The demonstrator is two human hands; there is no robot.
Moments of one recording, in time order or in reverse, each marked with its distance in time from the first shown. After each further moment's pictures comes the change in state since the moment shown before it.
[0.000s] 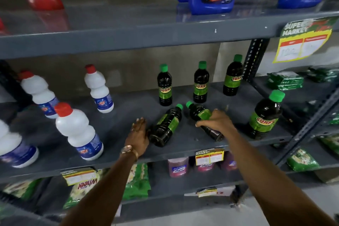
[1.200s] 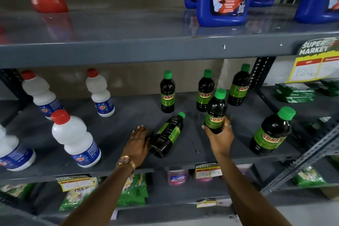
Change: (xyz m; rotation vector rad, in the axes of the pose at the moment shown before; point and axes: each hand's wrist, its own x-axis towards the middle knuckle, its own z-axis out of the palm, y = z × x) left_hand -0.003 0.005 -0.003 0.042 0.045 0.030; right_hand 0.015 0.023 0.054 0.685 0.587 -0.183
